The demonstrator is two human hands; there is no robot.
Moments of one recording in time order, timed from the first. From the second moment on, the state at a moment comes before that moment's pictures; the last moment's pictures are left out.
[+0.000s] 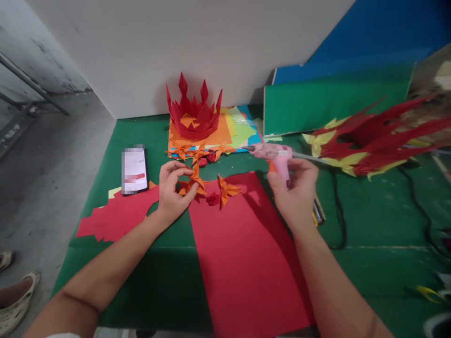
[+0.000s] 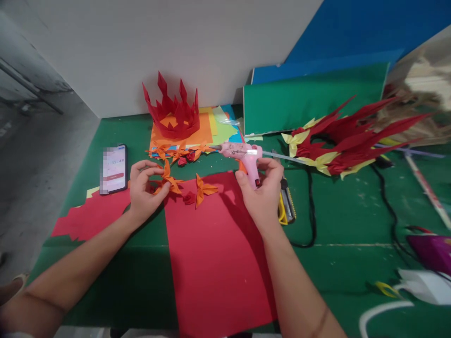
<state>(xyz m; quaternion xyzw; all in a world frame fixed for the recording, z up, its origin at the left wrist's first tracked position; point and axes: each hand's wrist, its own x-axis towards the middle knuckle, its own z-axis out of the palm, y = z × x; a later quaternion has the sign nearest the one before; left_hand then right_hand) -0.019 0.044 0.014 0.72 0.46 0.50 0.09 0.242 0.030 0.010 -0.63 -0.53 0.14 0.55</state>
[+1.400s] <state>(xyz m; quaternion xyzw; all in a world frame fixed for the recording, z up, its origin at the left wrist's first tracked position) -0.015 0.039 0.012 0.77 0.34 0.49 0.25 0.215 0.012 0.021 -0.68 -0.65 0.08 0.33</state>
